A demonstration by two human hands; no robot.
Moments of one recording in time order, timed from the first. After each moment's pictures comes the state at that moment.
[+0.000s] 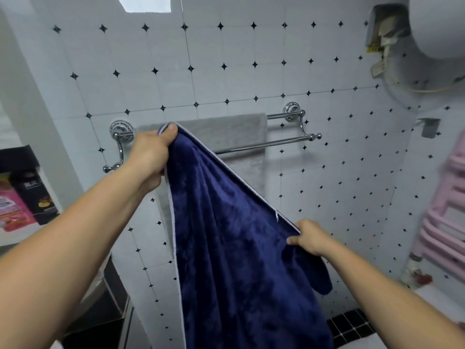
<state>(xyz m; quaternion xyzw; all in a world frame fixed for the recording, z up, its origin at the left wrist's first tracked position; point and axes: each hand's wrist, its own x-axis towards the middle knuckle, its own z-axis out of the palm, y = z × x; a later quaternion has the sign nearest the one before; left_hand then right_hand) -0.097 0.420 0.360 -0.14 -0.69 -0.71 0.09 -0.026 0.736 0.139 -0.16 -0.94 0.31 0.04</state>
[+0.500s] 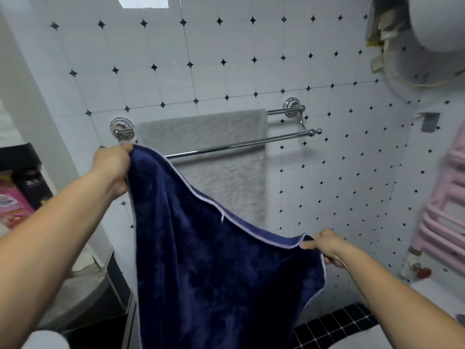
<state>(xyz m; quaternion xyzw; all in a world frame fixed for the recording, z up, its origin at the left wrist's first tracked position) -0.126 0.360 0.347 0.03 -0.64 -0.76 0.10 -0.002 0.756 0.108 -0.34 -0.77 0.54 -0.01</state>
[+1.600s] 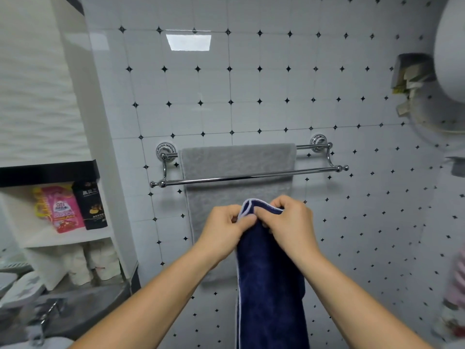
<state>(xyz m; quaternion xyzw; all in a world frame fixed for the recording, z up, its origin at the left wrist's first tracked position) -0.032 0.416 0.279 -0.31 -0.71 -0.63 0.00 0.000 0.561 0.274 -0.08 -0.80 0.47 0.38</state>
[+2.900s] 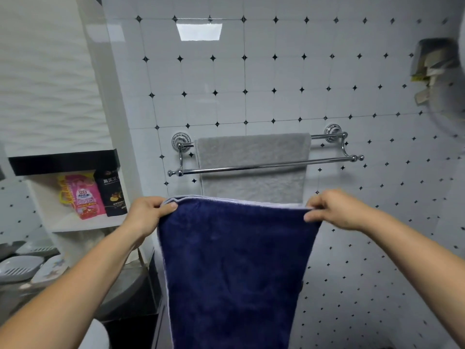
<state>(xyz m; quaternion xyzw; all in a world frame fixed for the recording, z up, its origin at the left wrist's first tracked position) -0.113 0.249 0.266 -0.11 -0.79 -0.59 0.10 0.001 0.647 0.292 -0.01 -0.99 0.13 0.07</state>
